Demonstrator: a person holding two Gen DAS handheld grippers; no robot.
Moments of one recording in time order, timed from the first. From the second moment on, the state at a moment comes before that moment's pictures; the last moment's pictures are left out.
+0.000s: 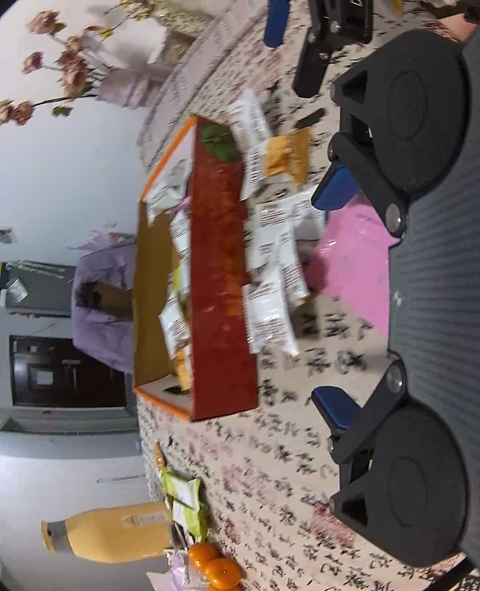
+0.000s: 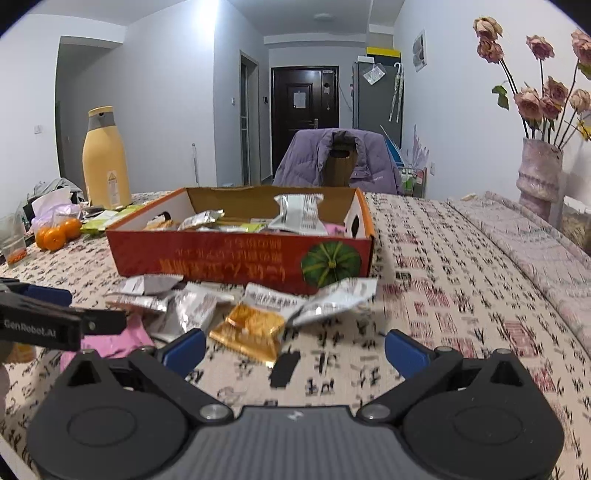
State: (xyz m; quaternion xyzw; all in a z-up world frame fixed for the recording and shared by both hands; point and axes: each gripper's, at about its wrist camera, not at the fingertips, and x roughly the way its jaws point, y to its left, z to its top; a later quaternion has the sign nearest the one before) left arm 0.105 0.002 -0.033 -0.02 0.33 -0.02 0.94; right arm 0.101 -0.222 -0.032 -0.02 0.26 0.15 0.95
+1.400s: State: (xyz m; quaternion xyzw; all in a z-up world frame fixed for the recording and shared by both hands) left arm 0.060 -0.030 -0.028 0.02 0.28 -0.04 0.96; right arm 0.087 -0.223 -0.053 -0.01 0.28 0.15 0.95
